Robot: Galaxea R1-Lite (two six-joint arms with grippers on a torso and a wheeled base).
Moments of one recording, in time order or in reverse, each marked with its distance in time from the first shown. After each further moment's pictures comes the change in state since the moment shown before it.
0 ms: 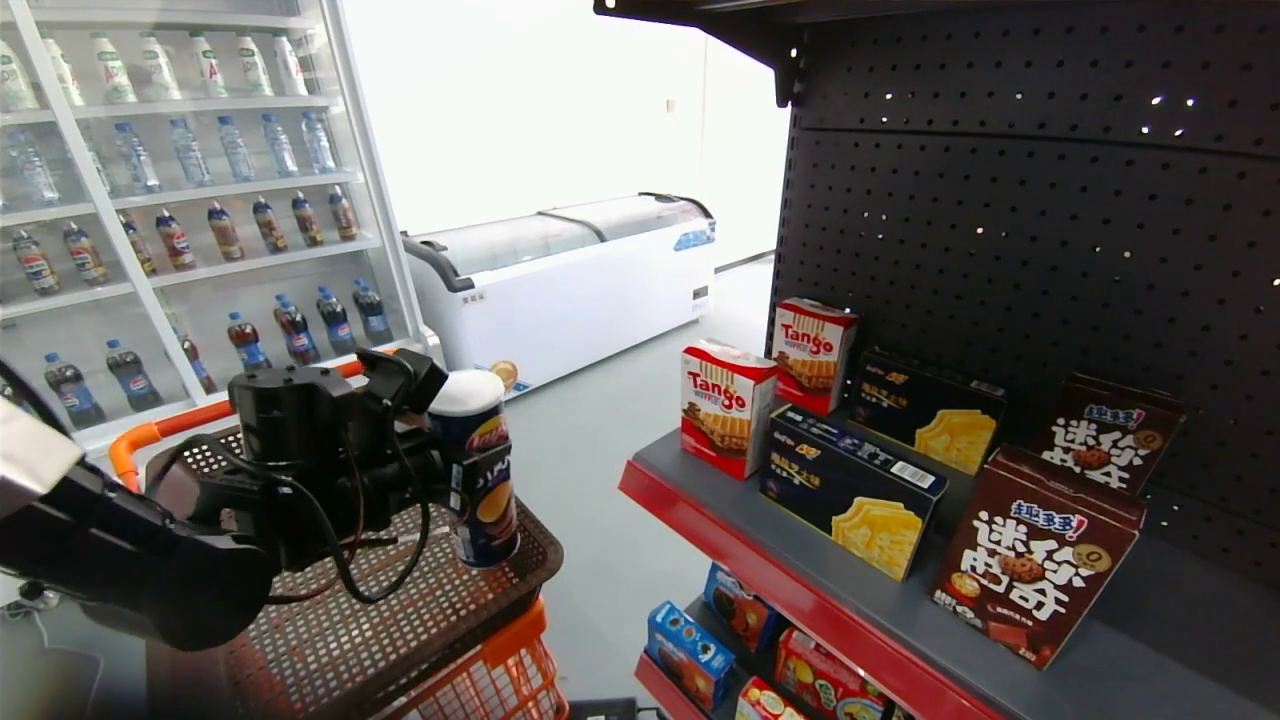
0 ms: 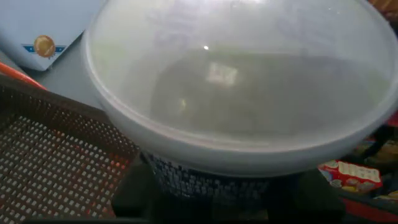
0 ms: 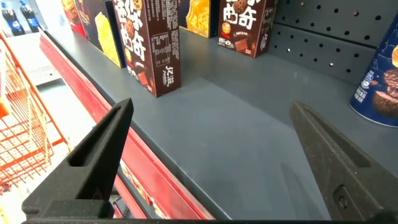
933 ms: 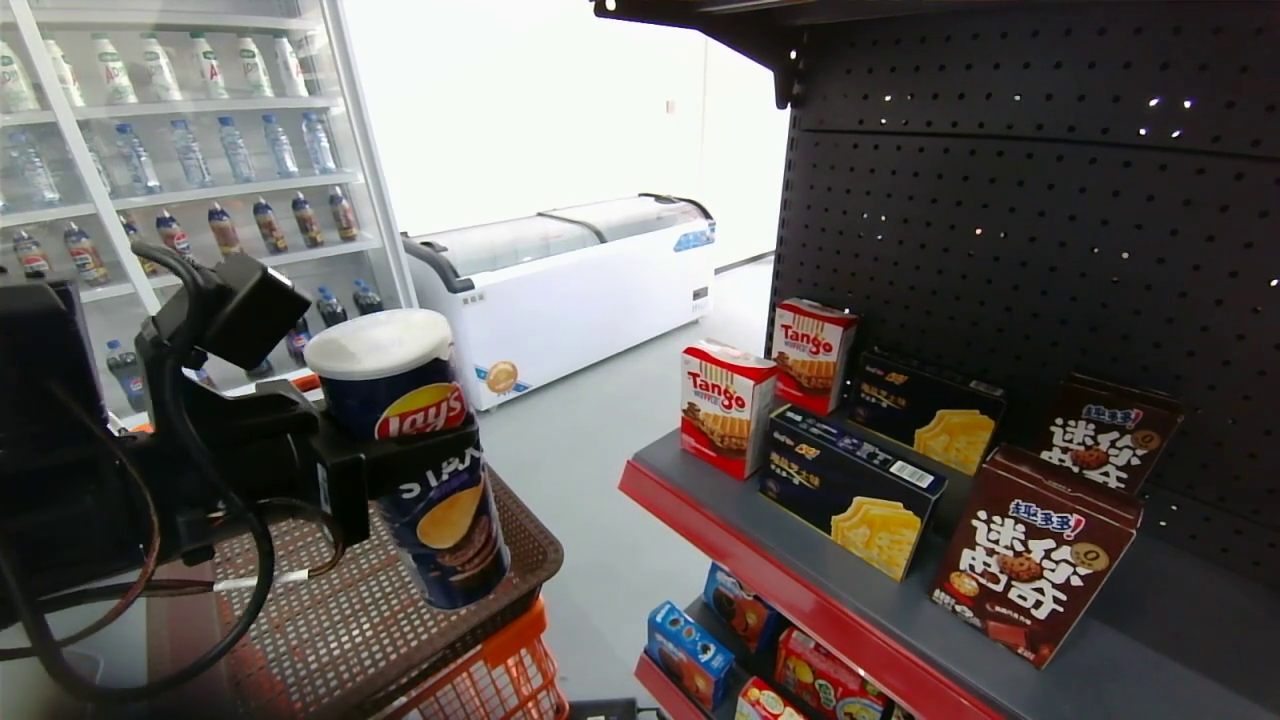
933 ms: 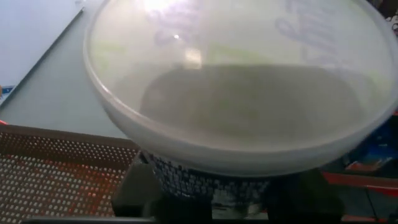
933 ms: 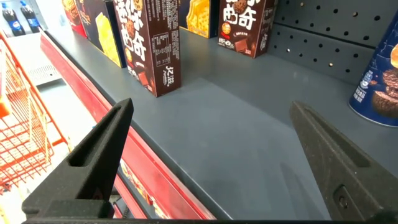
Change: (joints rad) left arm -0.090 -0.531 -0.015 0.496 -0.161 -0.020; right arm 0.000 0.000 0.000 0.000 0.000 0.000
